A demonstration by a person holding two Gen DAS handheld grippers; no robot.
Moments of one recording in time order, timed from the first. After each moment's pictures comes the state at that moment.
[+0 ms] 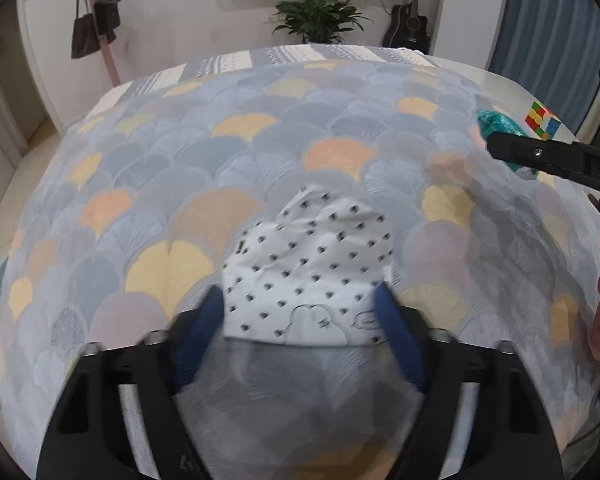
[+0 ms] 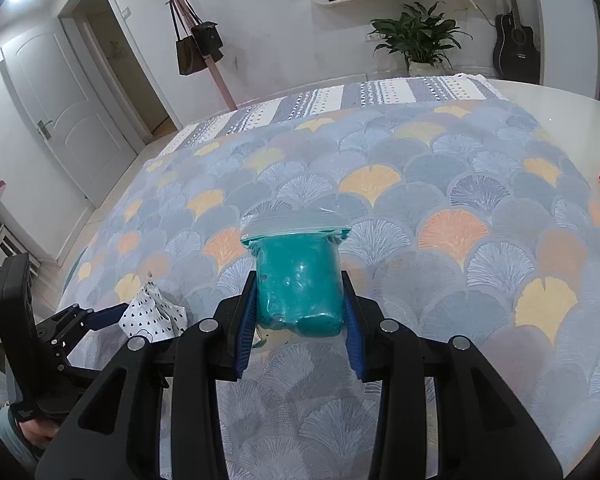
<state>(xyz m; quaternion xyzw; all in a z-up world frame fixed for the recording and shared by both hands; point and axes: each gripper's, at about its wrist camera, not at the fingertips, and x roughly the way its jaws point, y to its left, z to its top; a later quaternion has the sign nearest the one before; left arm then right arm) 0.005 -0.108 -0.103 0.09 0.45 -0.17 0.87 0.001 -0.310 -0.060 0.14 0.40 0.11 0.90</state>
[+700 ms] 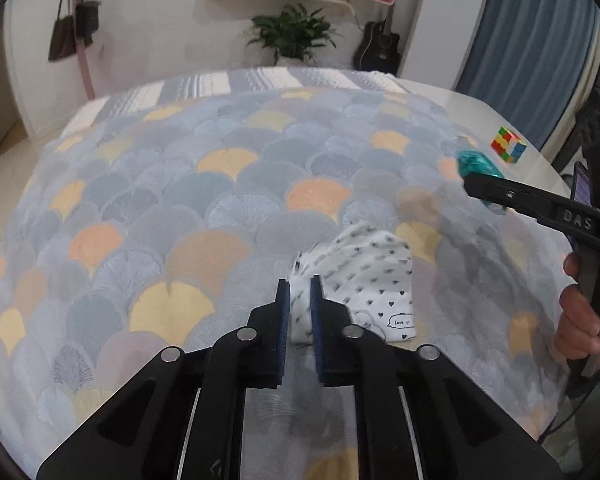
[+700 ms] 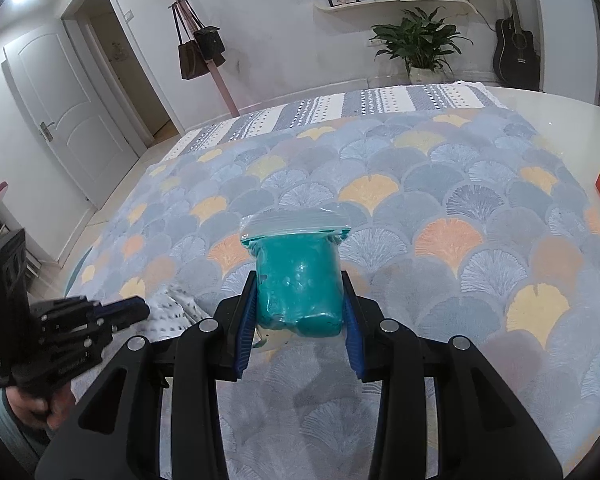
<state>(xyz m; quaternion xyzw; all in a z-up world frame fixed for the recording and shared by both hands) 0.021 -0.089 -0.081 0.04 0.44 -0.24 0.86 -0.005 -0.315 -0.053 0.14 0.39 0.10 0.90</state>
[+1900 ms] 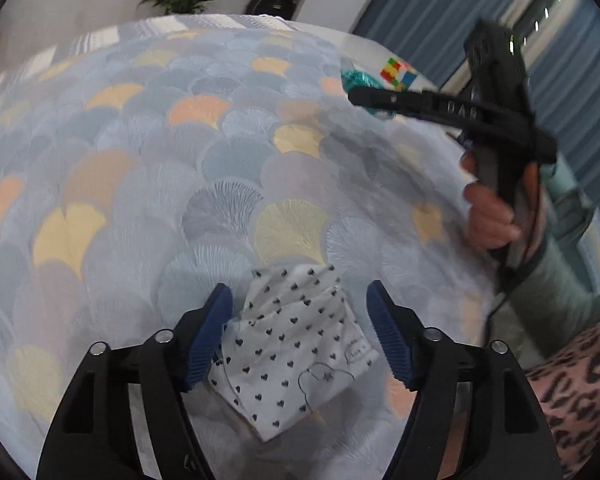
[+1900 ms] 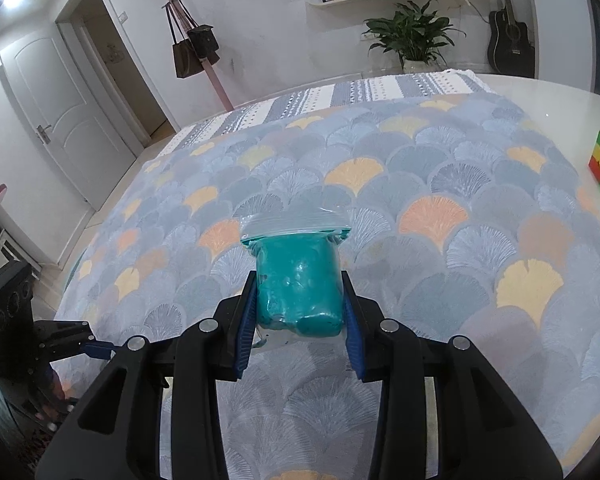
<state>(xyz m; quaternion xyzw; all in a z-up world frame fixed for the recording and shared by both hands) -0.012 -0.073 -0.102 0.03 0.50 -0.44 0.74 -0.016 -0.320 -0.062 0.15 0.40 0.11 0.90</state>
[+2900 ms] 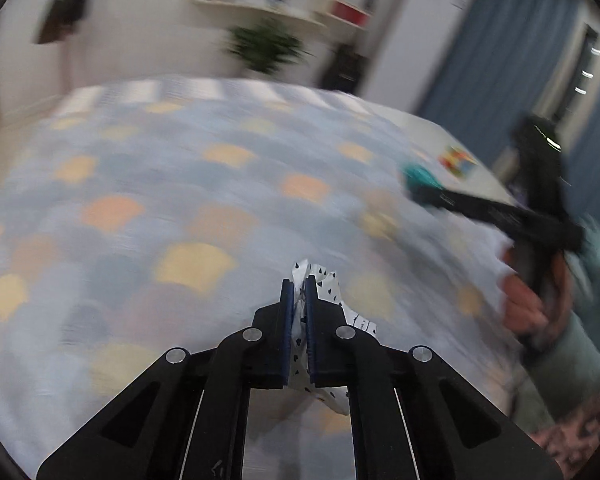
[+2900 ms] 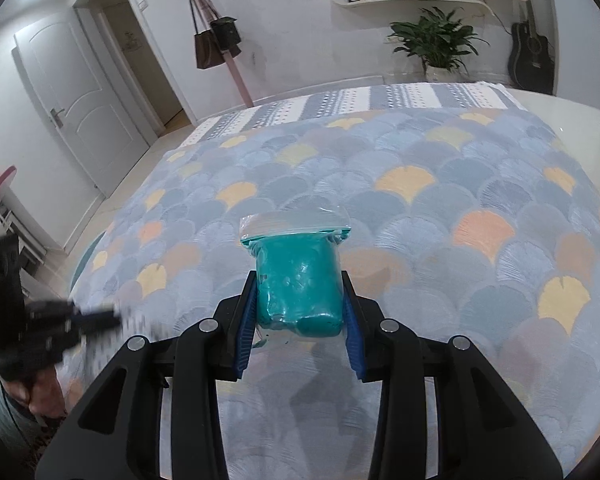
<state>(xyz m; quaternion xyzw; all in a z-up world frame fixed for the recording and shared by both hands) -0.010 -0.024 -0.069 -0.01 0.41 -0.29 0.87 -0.009 -0.272 -0.050 0.12 0.40 0.13 0.90</state>
